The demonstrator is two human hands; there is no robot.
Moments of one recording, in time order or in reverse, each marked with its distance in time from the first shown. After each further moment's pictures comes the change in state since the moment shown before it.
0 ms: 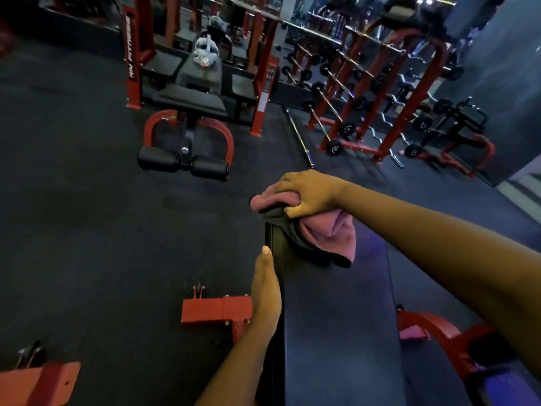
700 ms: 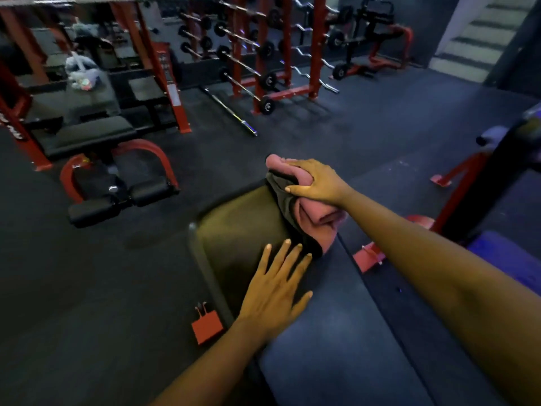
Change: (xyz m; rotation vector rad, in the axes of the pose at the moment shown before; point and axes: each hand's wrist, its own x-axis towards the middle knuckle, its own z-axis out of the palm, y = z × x) left_hand 0.012 -0.035 0.049 1.757 -0.590 1.415; right_hand -0.149 0.070 0.121 0.681 0.612 0.720
